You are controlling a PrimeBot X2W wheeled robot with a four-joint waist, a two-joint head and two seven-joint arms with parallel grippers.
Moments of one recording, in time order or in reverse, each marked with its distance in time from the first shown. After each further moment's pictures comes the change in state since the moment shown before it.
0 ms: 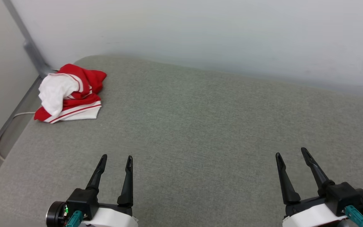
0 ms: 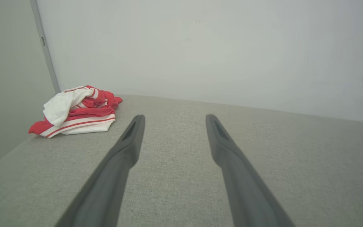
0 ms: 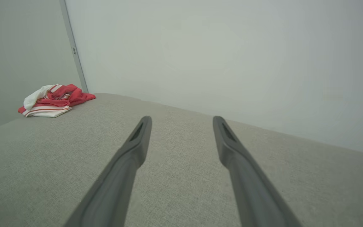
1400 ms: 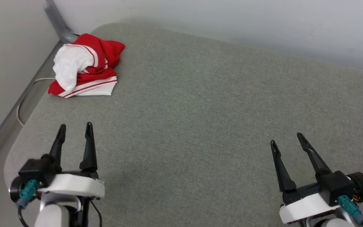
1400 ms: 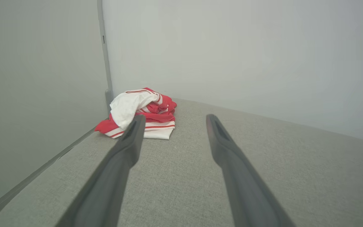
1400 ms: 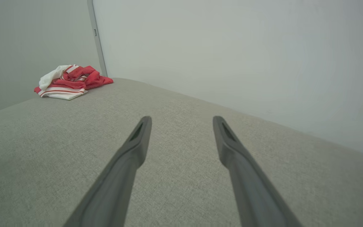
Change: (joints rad) left arm -0.166 0.009 0.196 0.067 -0.059 -0.055 0.000; right arm -0.060 0.000 0.020 -0.013 -0.082 0.000 0.000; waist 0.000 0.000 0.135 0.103
